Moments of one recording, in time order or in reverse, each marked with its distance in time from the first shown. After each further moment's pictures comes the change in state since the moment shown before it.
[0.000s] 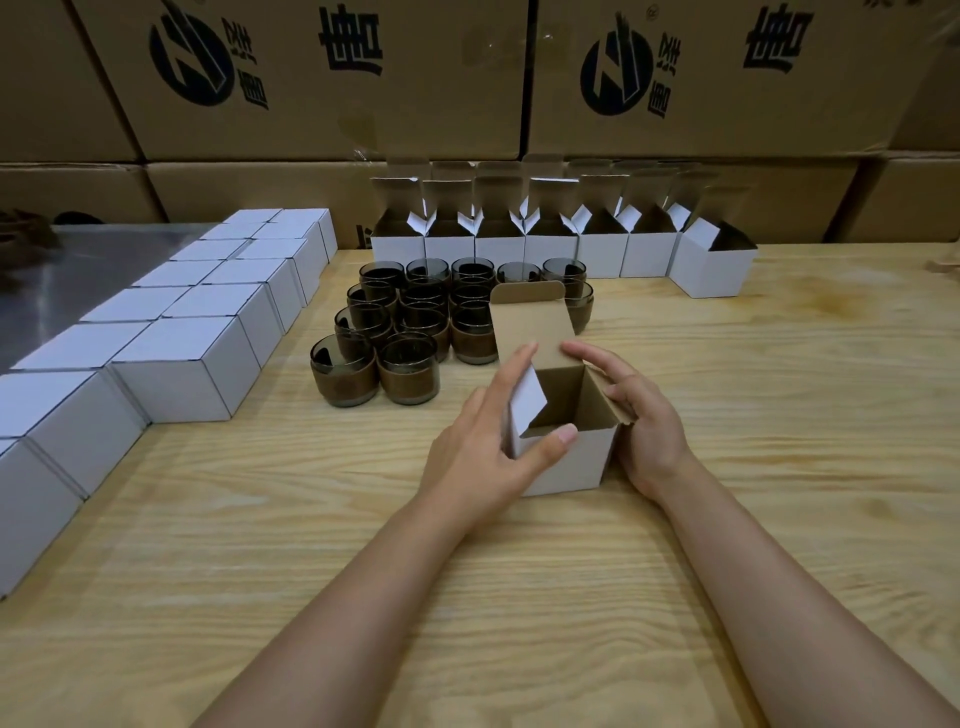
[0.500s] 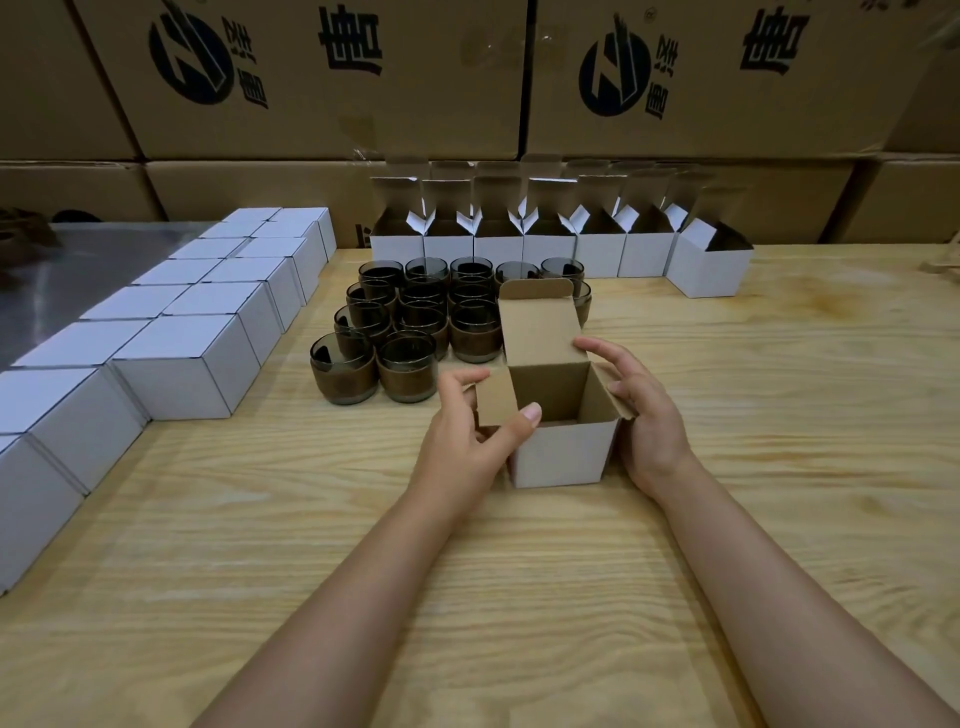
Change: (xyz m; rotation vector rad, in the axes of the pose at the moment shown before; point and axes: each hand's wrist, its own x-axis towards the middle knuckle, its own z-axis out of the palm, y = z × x) left_hand -0.001 -0.011 -0.001 -0.428 0.097 -0.123; right_hand -0.002 0.001 -0.002 -0.050 0.045 -0.033
